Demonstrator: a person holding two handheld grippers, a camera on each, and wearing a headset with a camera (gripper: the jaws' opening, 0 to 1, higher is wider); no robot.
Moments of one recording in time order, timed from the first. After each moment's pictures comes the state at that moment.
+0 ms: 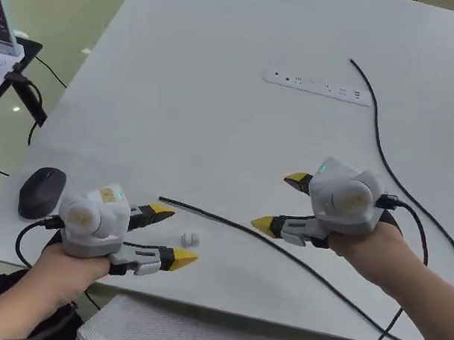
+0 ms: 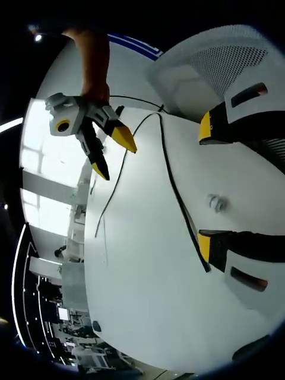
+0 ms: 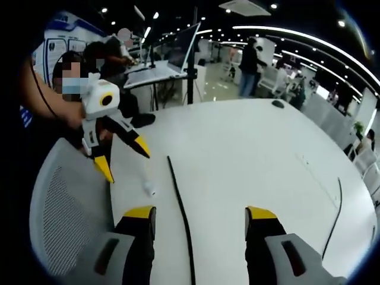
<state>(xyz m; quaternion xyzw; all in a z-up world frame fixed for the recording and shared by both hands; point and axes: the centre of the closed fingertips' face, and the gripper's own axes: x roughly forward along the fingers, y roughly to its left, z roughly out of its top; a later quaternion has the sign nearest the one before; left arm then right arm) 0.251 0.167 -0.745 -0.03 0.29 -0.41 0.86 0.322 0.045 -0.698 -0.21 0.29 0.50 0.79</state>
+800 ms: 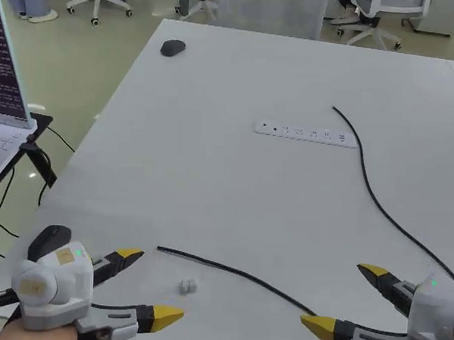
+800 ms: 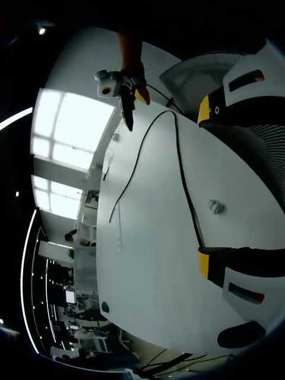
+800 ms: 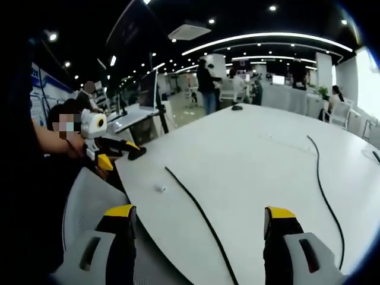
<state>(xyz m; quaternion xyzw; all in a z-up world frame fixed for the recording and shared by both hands) 0.222 0.186 -0.697 -0.05 0.27 -0.35 0.90 0.253 -0.058 -0.669 -0.04 0.27 0.42 0.87</state>
